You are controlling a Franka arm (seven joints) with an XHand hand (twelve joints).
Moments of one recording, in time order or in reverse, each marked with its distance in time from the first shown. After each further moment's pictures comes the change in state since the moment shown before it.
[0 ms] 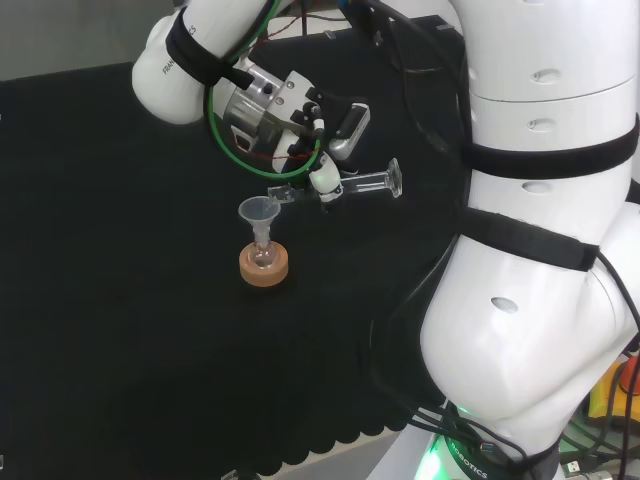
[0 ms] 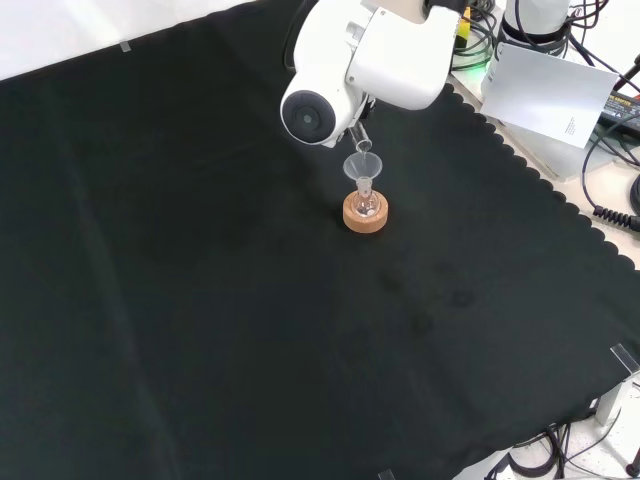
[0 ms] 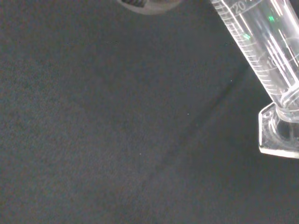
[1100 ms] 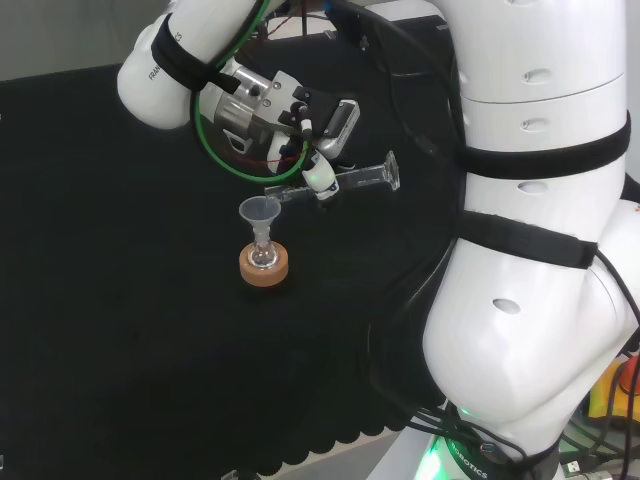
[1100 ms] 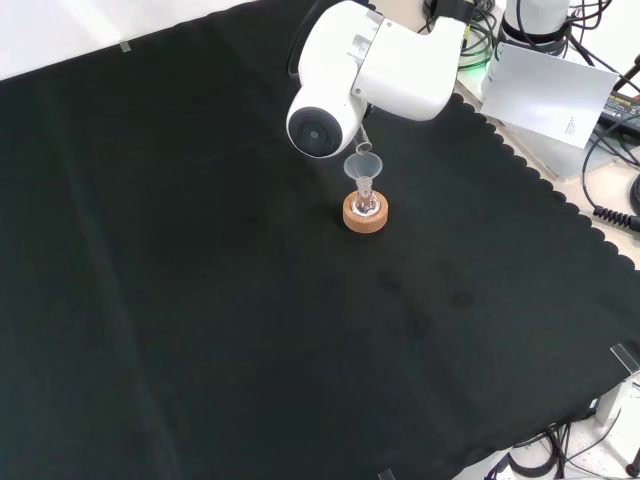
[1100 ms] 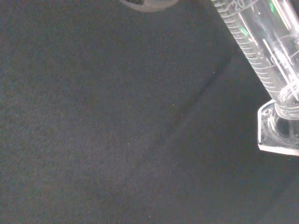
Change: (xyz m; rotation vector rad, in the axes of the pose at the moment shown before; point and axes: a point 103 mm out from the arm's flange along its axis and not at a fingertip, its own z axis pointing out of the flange) arm 0.004 -0.005 -0.010 0.053 -0.037 0.059
